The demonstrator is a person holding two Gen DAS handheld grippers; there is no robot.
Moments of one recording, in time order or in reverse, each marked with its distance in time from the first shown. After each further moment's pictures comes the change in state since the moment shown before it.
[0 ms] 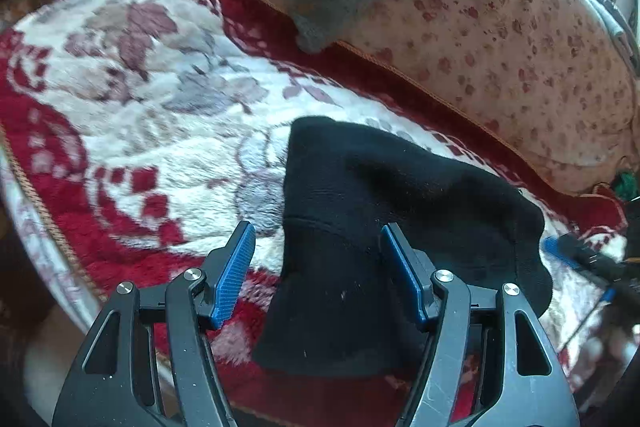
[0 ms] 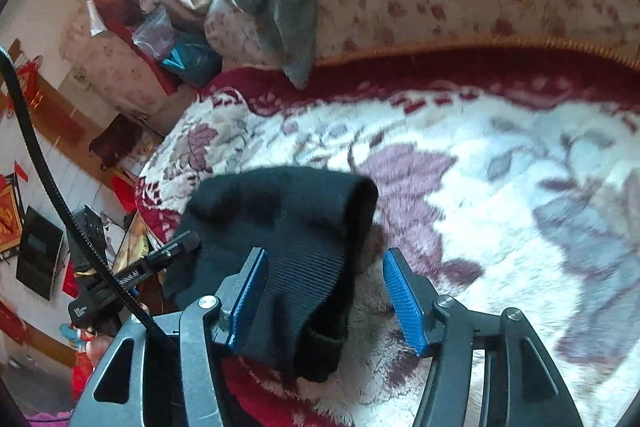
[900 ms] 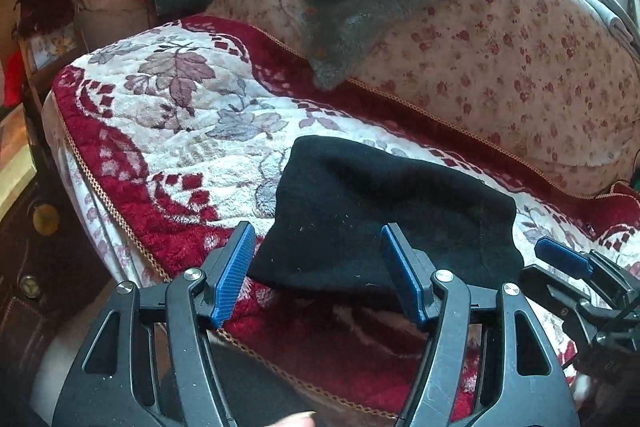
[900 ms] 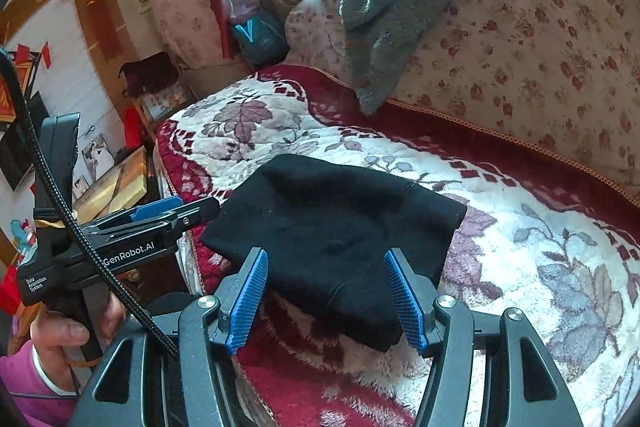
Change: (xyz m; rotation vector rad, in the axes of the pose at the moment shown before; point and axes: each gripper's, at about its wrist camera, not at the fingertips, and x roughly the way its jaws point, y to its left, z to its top) left arm -0.065 -0.045 -0.035 0.021 -0.136 0.150; right arm -0.021 0.092 -0.046 -0.384 -0.052 -0.064
